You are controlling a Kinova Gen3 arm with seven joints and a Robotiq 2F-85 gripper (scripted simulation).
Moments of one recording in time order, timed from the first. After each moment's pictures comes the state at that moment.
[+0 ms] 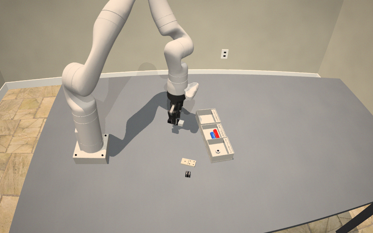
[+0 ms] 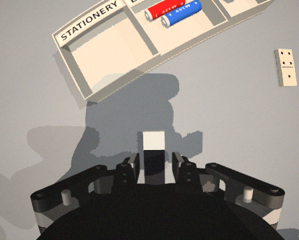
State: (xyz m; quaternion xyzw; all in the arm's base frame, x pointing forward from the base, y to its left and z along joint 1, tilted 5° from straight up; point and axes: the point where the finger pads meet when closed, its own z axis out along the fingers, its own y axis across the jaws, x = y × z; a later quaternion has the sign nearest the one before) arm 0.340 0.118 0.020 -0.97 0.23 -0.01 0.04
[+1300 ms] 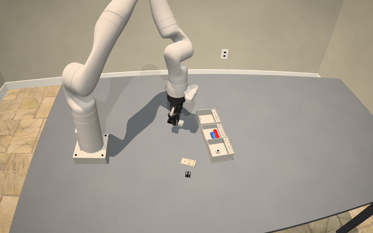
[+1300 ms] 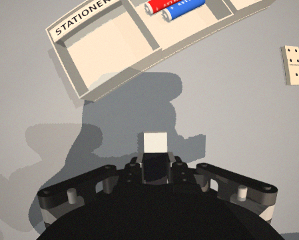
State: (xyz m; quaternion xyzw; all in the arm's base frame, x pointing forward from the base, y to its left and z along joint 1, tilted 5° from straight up) arm 0.340 0.119 0.008 -0.97 0.23 -0.01 0.04
